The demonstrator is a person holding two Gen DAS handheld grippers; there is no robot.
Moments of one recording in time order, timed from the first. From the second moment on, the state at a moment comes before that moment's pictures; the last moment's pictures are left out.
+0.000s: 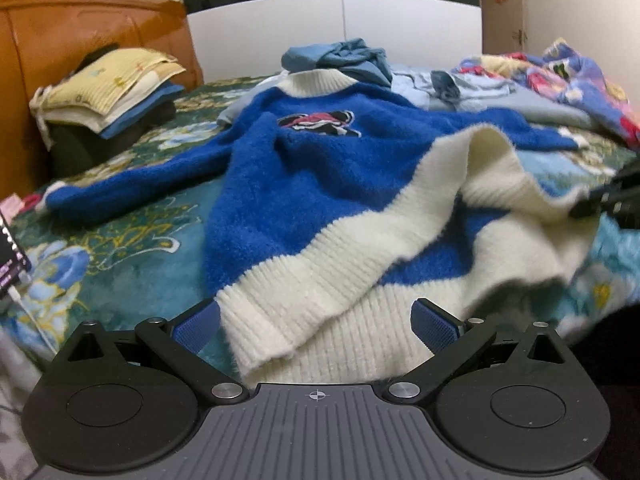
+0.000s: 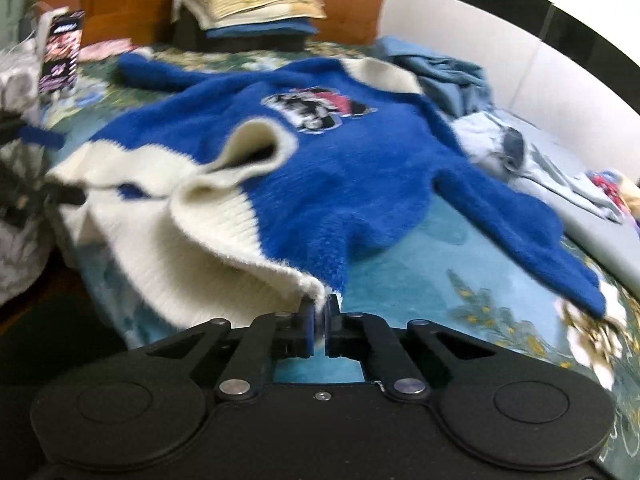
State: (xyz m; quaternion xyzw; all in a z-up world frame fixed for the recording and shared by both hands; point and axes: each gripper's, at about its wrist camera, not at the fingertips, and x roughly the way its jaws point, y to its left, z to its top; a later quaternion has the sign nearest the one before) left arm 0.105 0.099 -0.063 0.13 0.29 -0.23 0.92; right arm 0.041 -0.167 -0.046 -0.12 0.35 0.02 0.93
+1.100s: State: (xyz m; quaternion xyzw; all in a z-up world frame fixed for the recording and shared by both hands) left arm 0.133 0.088 -0.069 0.17 0.25 -0.07 0.95; right arm 0.044 -0.179 -0.050 -0.07 0.36 0.00 0.93
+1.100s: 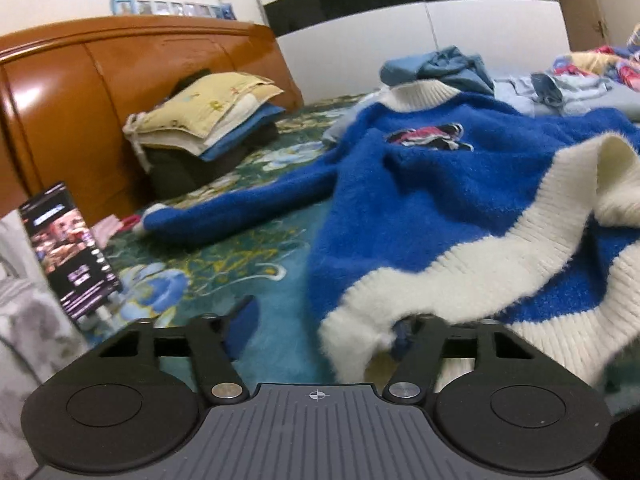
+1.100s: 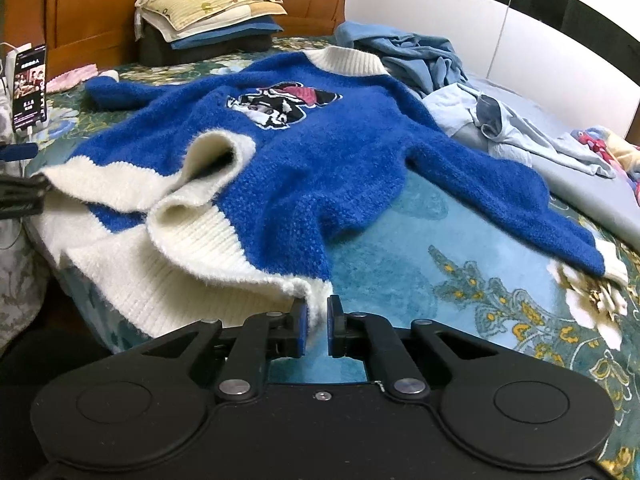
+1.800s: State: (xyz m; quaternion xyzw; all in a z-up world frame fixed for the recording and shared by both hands) left arm 0.114 0.181 -0.032 -0.22 0.24 -0.10 0.94; right arm 0.008 -0.214 -0.001 -0.08 0.21 -0.12 0.97
